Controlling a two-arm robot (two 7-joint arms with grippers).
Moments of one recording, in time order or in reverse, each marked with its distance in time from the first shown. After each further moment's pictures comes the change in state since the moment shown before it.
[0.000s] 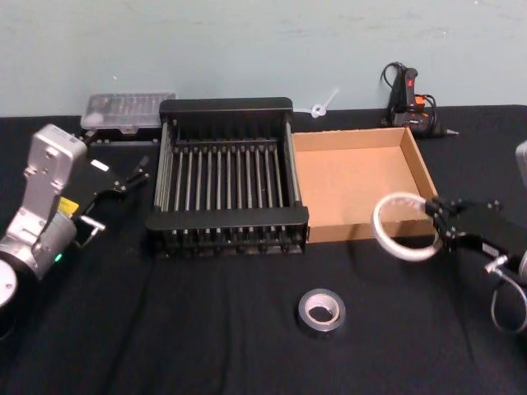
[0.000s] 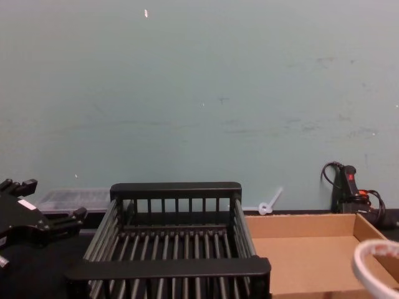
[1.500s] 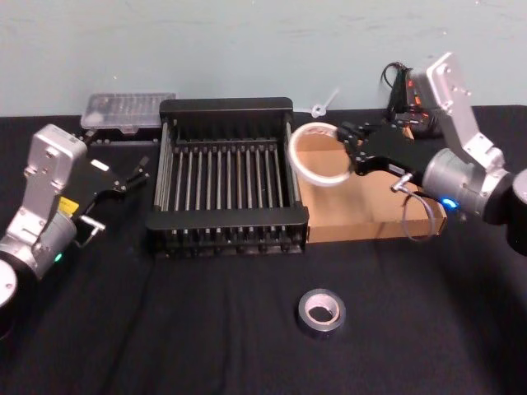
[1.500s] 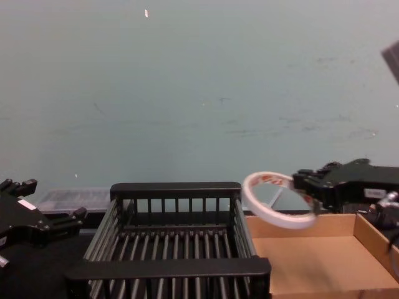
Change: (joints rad) left arm 0.000 0.000 0.000 0.000 0.000 0.000 0.000; right arm 0.461 -0.187 -0.240 0.362 -0.116 -0.121 0.118
